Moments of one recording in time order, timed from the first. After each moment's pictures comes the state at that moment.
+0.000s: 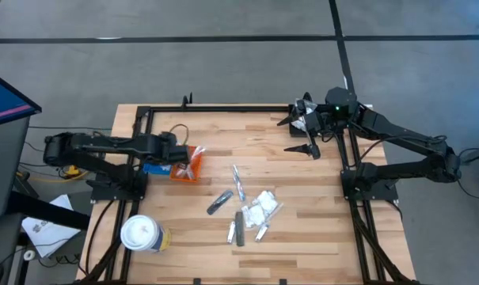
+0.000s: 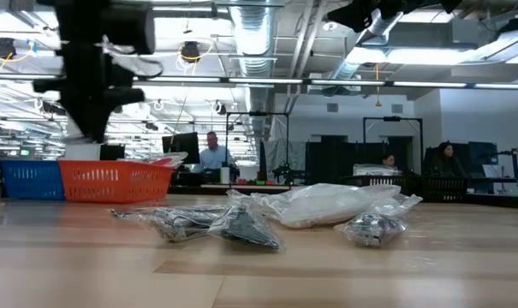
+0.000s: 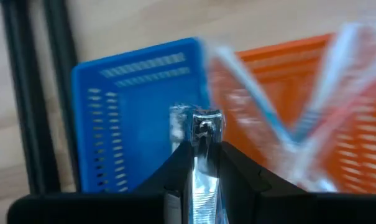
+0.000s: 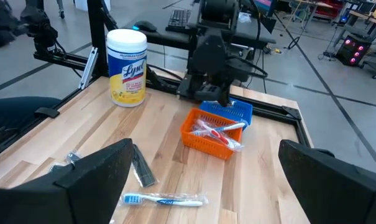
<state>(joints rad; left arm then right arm) 0.13 1.20 0.79 -1.12 -0.49 -1.13 -0.45 1.02 0.99 -0.31 -0.60 -0.38</state>
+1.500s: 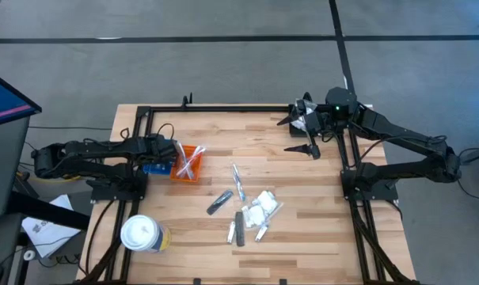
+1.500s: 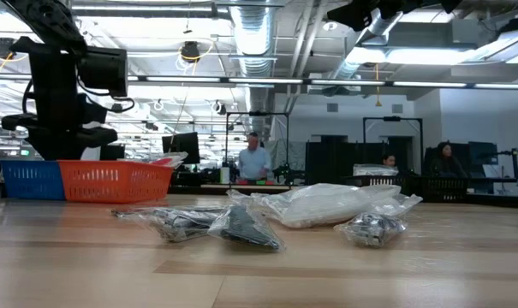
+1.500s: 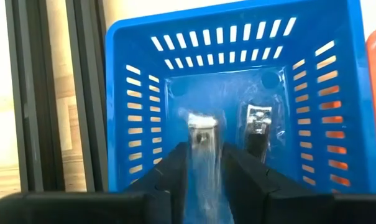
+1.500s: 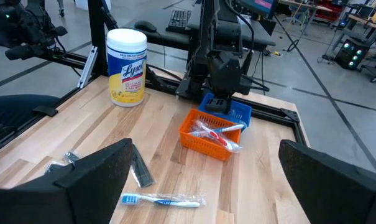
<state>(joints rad) 0.37 1.05 0.47 -0.89 -0.47 -0.97 -0.45 1.02 0.99 -0.31 -0.60 -0.39</state>
